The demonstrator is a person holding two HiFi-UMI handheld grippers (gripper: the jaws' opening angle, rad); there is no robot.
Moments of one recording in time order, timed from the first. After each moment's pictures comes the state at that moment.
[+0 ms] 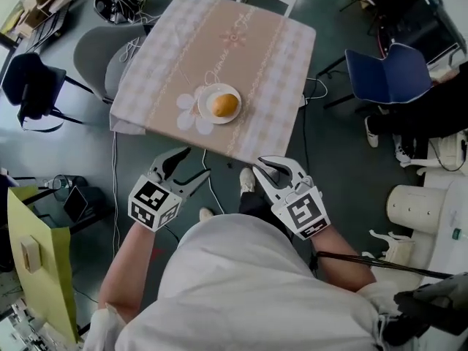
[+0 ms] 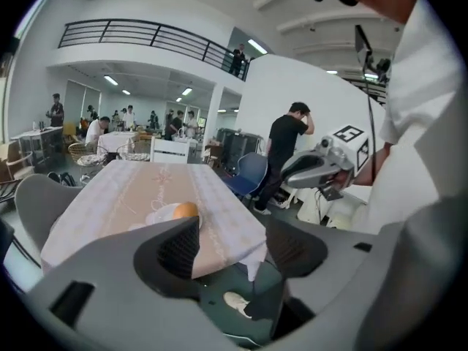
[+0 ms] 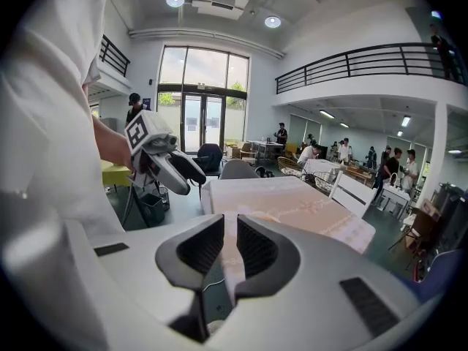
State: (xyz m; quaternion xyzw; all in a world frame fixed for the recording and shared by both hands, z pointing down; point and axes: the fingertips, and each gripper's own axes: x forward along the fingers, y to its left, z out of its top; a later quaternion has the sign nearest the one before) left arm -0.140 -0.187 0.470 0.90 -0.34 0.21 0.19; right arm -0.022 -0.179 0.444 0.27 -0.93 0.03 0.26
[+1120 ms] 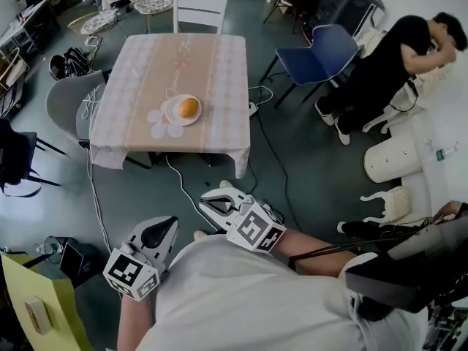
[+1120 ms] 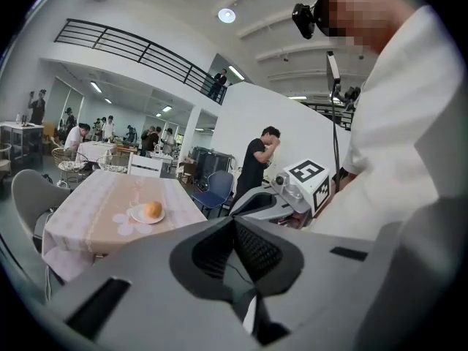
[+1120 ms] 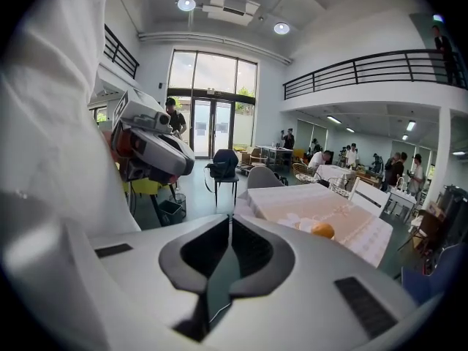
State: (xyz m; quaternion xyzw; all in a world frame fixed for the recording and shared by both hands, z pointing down) left arm -0.196 0.033 0.386 0.94 -0.26 0.12 0.17; right arm -0.144 0.009 0.431 0.25 -0.93 0.02 0.25
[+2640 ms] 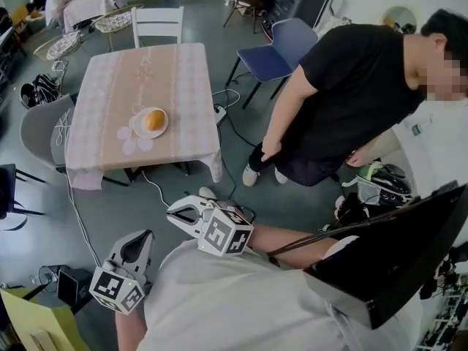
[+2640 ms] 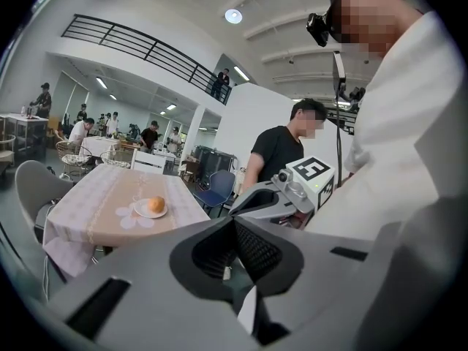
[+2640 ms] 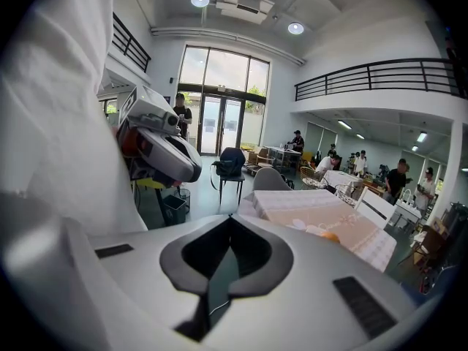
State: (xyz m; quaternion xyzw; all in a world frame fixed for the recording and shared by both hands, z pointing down) left arm -0.203 0.040 0.392 0.94 -0.27 0.11 0.19; right arm -0.162 0.020 0.427 0.23 -0.94 -0.01 0.26
